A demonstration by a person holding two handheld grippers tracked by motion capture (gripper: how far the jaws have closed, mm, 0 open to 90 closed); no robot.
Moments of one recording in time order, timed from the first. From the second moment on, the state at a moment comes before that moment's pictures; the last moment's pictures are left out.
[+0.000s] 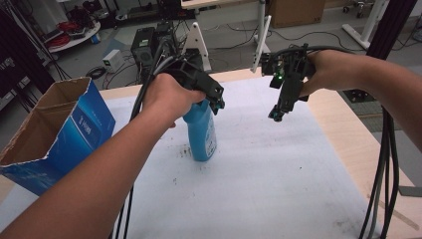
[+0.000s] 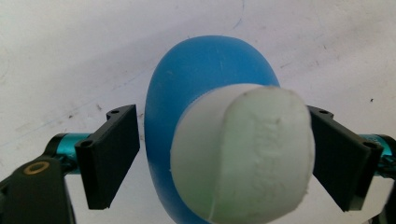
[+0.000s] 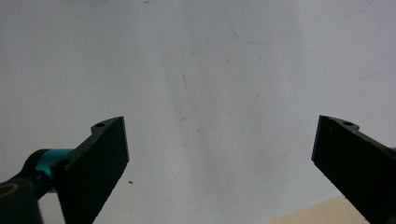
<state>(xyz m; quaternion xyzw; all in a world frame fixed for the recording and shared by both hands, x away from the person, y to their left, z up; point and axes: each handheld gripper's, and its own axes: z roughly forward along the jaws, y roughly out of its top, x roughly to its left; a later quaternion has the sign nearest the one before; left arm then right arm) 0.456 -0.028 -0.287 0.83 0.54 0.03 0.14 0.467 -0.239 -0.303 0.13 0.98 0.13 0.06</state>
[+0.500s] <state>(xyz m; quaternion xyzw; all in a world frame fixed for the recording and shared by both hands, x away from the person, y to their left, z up) 0.456 -0.026 -0.288 0.83 0.54 0.02 0.14 0.467 -0.237 -0.304 0.13 0.98 0.13 0.06</state>
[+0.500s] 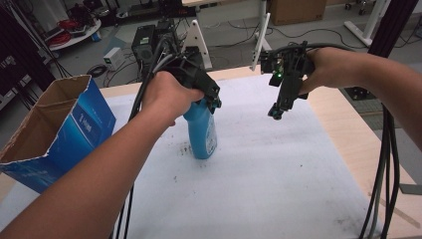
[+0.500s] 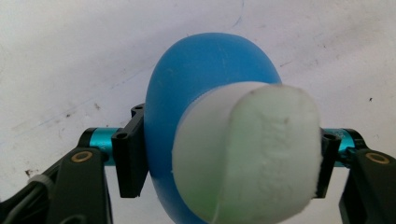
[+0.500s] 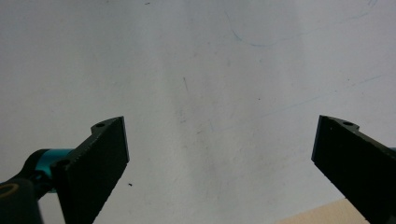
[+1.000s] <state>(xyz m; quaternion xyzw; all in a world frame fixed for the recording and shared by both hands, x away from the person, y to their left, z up) 0.458 -0.021 -0.288 0.83 0.54 0.01 0.15 0.467 -0.237 -0.303 0.13 0.98 0.13 0.06</state>
